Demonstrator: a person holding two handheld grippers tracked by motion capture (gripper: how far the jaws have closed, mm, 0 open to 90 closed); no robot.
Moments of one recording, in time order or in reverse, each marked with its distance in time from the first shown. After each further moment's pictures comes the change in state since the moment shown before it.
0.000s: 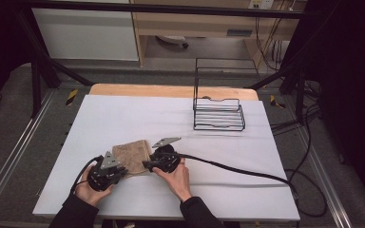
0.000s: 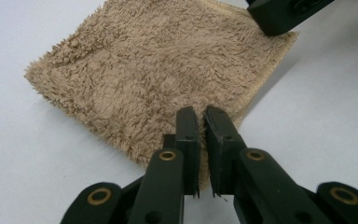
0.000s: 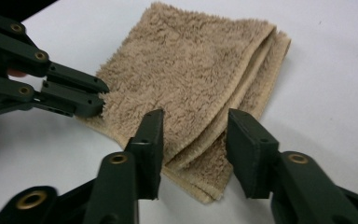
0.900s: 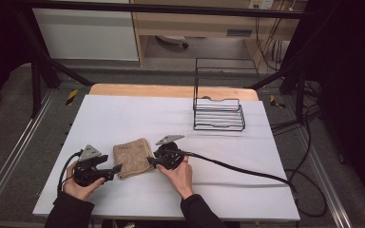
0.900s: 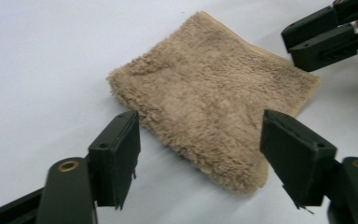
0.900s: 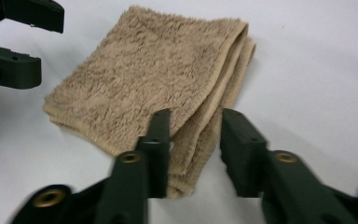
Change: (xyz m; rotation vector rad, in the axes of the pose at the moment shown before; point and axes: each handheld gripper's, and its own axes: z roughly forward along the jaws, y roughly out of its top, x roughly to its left) left arm 0.036 -0.009 -0.021 -0.154 0.011 -0.213; right arm -0.009 0.004 -0.009 -0.018 -0.058 -0.001
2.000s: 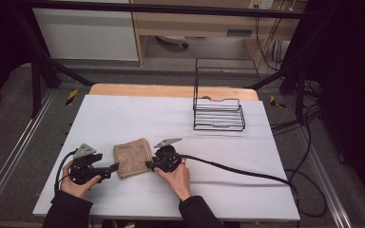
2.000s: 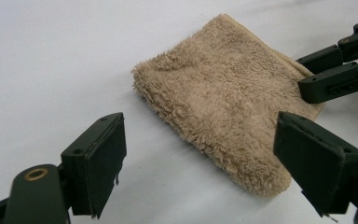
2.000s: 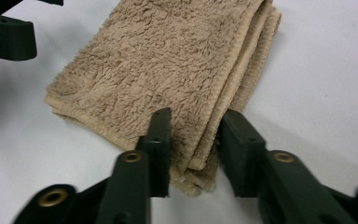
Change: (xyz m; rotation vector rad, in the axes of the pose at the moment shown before) left arm 0.011 -0.003 0.001 -0.012 0.002 -0.065; right arm 0.002 -0.010 0.014 0.049 0.049 0.053
